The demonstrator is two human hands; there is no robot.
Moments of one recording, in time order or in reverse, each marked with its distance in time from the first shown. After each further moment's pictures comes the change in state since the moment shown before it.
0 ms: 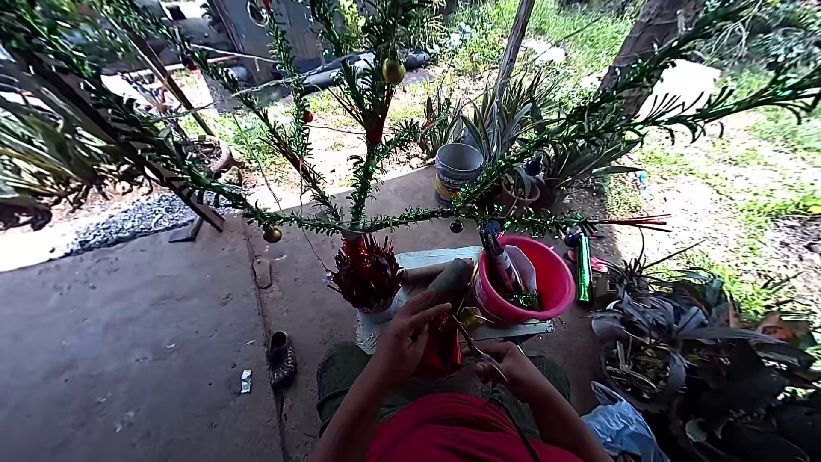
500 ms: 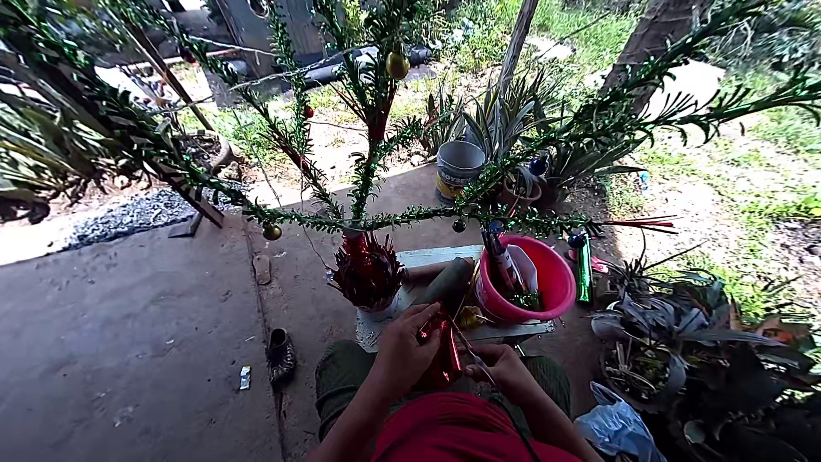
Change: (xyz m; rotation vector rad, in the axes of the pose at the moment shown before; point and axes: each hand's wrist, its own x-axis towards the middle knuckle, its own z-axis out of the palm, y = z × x) left_hand -0.002 0.031 0.003 0.117 0.066 -0.245; right_hand 0.005 0.001 0.020 -0.030 0.080 -0.034
